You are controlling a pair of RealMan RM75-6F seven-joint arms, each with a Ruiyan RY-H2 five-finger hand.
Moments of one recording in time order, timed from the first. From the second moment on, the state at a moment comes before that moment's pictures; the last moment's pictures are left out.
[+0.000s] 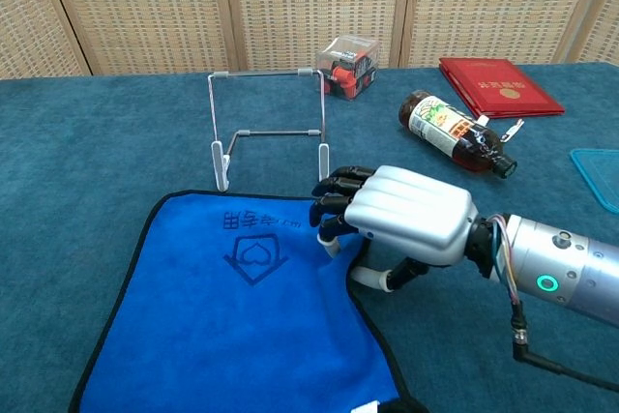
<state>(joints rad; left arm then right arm) -0.11 -1.07 -0.08 -1.56 1.41 1.42 -0.09 0.77 -1.93 -0.09 -0.75 -1.83 1.26 0.06</state>
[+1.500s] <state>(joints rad) -0.48 -1.67 0.10 -0.32 2.08 1.82 -0.44 0.78 -1.93 -0.05 -0.80 -1.77 1.23 0.07</state>
